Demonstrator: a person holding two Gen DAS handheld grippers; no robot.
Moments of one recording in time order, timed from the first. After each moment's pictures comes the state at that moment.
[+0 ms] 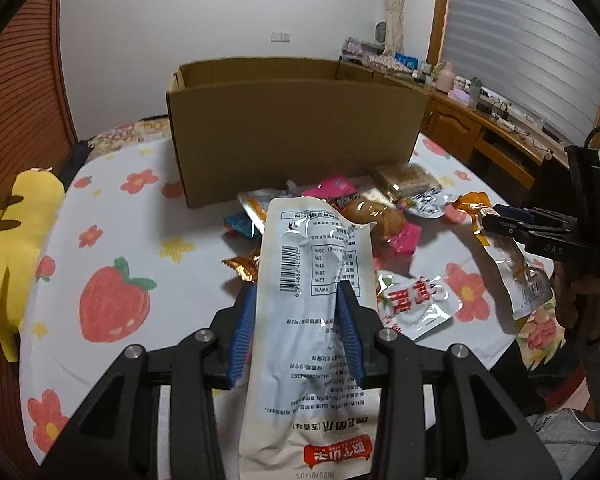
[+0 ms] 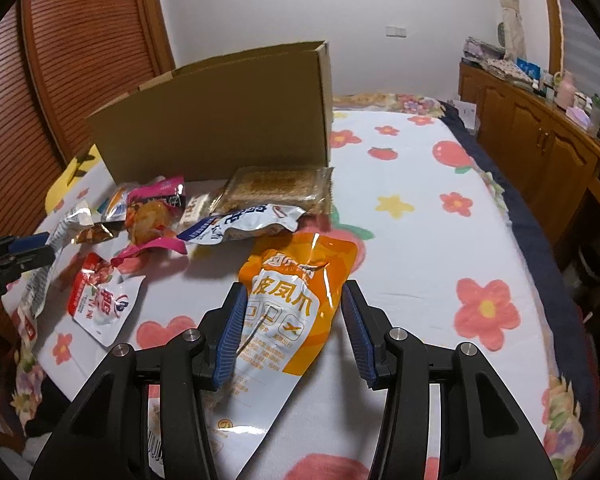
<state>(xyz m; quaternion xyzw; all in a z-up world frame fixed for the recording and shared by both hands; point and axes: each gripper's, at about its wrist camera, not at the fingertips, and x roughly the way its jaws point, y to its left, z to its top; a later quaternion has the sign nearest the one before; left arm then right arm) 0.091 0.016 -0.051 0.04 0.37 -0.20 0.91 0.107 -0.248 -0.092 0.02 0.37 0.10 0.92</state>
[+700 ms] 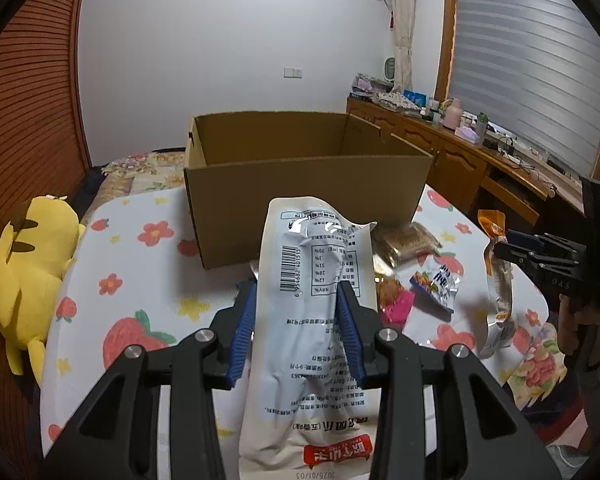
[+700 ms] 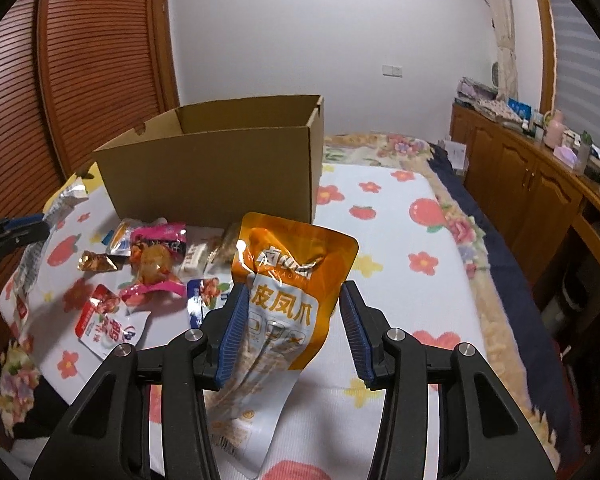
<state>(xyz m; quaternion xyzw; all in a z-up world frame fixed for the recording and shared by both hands) 0.100 0.016 -0.013 0.01 0.31 -0.18 0.93 0.100 -0.249 -0.051 -0.02 0.31 0.10 0.95</state>
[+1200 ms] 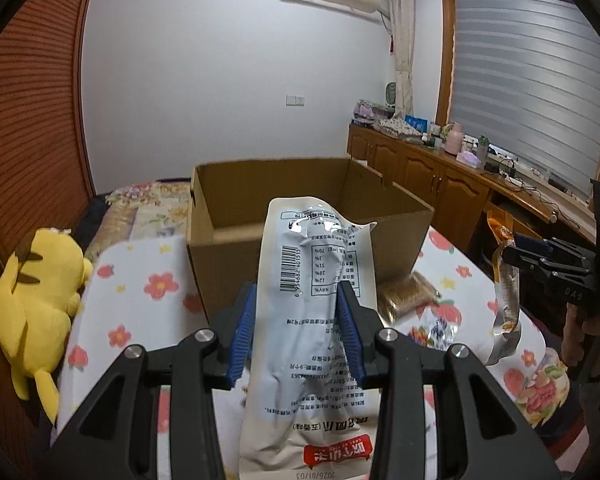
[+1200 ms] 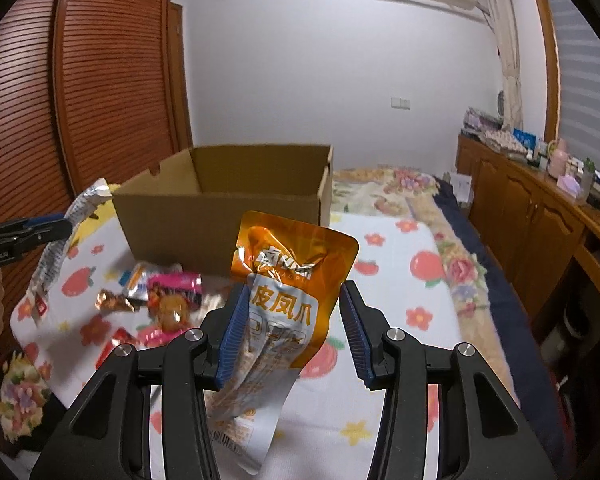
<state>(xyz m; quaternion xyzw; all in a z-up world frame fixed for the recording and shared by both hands) 0.121 0.008 0.028 0.01 0.26 -0.17 0.95 0.108 -0.245 -0.003 -0.02 0.25 0.11 0.96</state>
